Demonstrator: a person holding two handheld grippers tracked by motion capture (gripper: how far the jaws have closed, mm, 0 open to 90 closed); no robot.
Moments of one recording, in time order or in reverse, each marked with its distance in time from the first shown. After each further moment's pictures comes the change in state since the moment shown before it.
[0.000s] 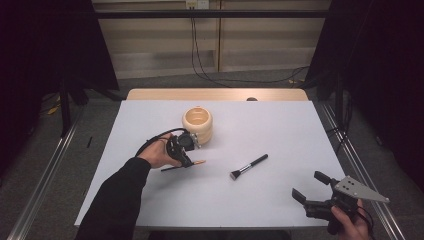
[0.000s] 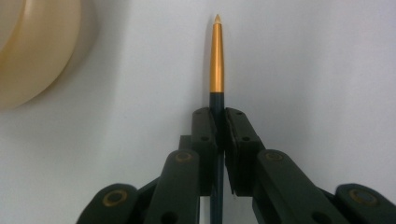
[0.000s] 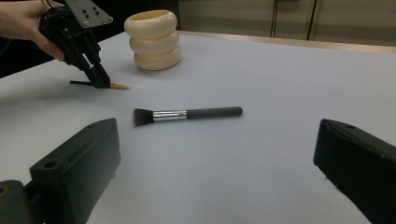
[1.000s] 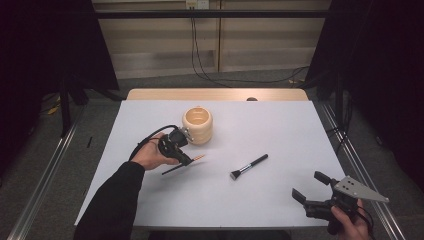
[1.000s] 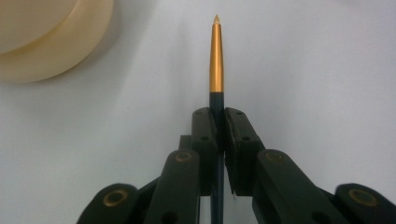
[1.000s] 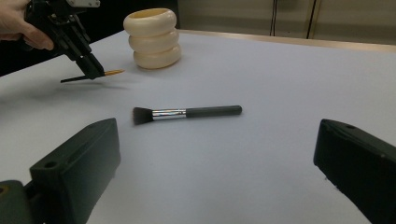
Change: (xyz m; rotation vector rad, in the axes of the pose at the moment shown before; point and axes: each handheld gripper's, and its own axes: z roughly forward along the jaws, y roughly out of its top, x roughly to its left) left arm 0.001 -0.018 -0.021 -0.167 -0.045 -0.142; right arm 0.000 0.000 0.000 0.003 -0.001 -0.004
